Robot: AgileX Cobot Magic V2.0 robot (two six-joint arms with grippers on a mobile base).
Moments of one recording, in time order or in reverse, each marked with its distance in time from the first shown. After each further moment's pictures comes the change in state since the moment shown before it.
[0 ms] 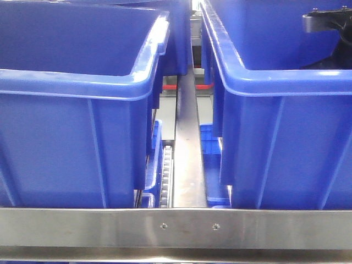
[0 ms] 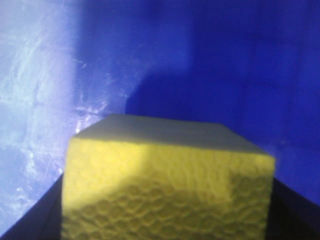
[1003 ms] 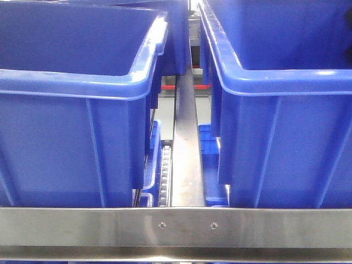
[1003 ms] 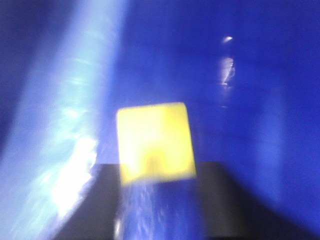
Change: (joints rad) left arm 0.000 0.000 0.000 0.000 0.000 0.000; right arm 0.000 -0.558 0.368 -0.008 -0.233 -0.002
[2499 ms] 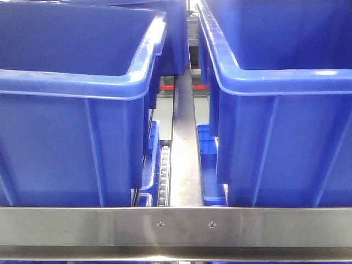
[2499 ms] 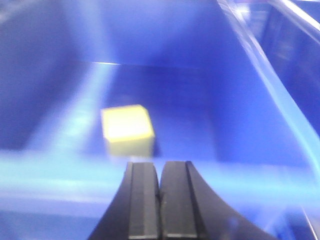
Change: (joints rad) left arm 0.000 0.000 0.000 0.000 0.000 0.000; right arm -0.118 -1.100 0.730 0.025 -0.194 -0.002
